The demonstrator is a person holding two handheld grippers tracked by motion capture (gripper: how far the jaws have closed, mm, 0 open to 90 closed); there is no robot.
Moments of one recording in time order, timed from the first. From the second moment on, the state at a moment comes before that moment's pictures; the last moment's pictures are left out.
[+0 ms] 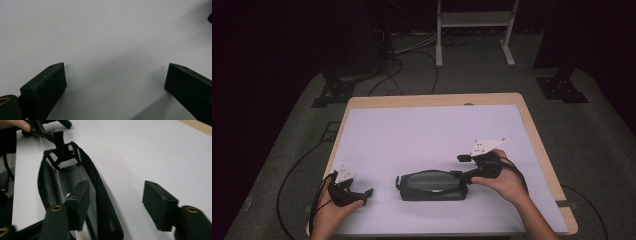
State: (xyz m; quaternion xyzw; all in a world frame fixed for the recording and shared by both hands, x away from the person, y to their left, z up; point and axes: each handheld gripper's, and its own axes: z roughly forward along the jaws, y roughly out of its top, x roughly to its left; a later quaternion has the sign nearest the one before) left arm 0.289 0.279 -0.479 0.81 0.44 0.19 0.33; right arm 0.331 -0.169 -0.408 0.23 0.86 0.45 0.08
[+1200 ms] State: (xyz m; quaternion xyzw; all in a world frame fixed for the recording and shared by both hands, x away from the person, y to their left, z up) left arm 0.289 0.279 -0.479 0.81 0.44 0.19 0.33; right arm 0.310 -0.261 -0.444 0.36 0.82 0.41 0.12
